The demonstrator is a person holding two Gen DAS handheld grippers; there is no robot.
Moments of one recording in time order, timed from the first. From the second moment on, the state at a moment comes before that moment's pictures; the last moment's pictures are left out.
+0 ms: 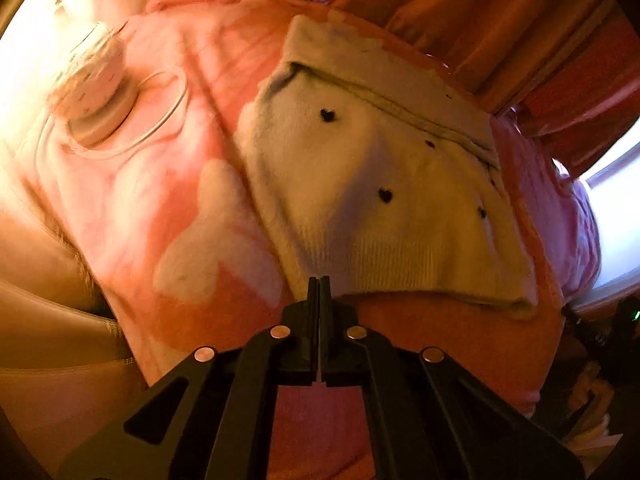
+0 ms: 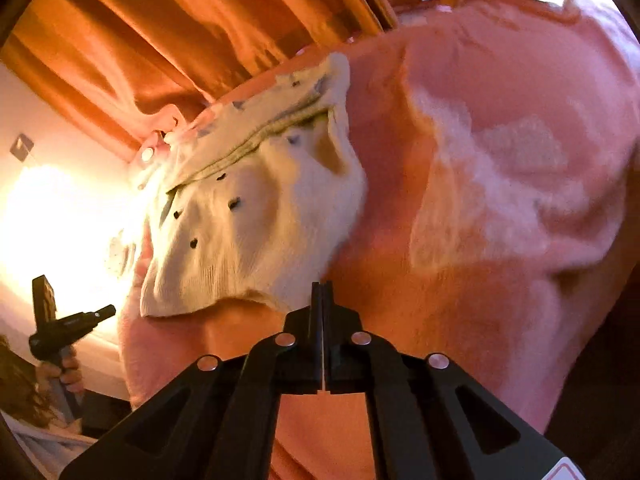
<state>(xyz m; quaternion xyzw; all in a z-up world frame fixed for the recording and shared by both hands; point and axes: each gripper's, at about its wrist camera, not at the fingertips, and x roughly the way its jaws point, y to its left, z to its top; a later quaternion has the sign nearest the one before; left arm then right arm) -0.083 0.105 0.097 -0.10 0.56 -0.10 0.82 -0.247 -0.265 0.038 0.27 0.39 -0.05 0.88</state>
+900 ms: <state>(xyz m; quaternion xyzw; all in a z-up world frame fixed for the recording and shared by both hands) -0.009 0.095 0.056 -0.16 0.55 -0.11 0.81 -0.158 -0.246 -0.005 0.27 0.40 0.02 0.87</state>
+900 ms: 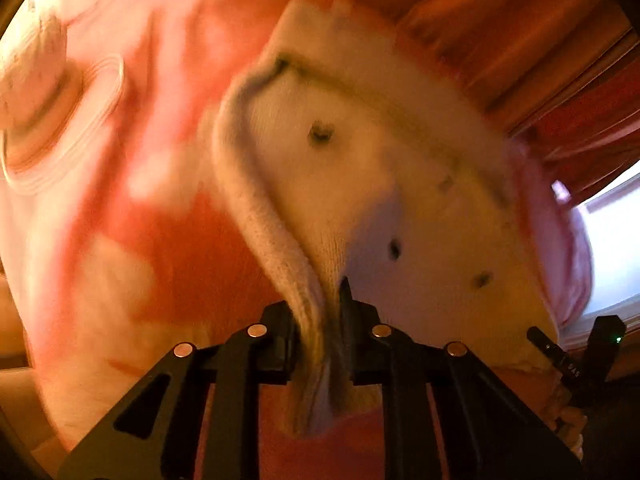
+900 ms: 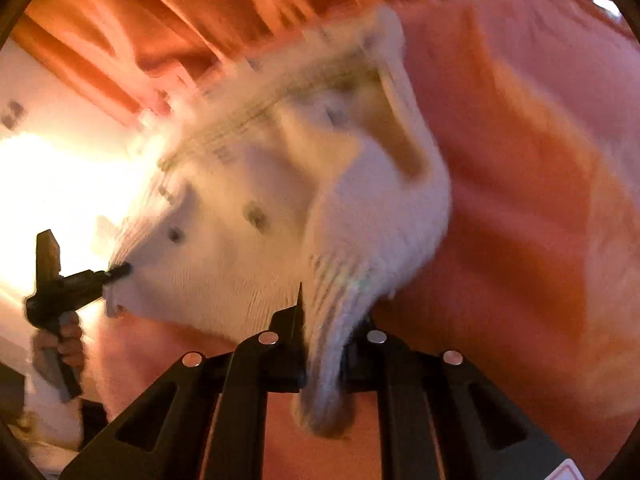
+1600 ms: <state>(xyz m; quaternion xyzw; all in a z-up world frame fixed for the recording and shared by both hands) 0.243 0.081 0.046 -0.03 0.41 -0.01 0.91 0.072 -0.402 0.043 0.26 0.23 -0.08 0.93</state>
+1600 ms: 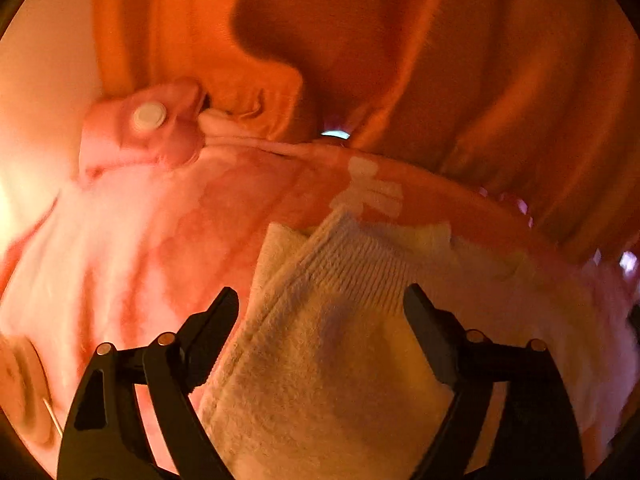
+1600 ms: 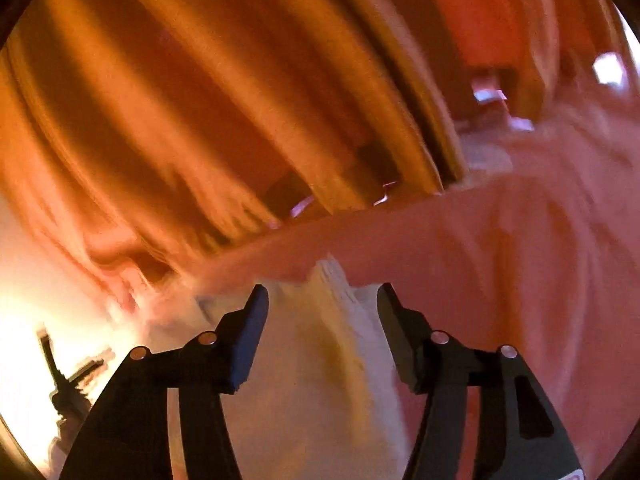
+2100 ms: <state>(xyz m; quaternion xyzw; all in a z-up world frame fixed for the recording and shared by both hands) 0.283 0.071 0.013 -0.02 0.45 0.00 0.89 0.101 -0.402 0.033 0.24 0.24 -0.05 0.94</state>
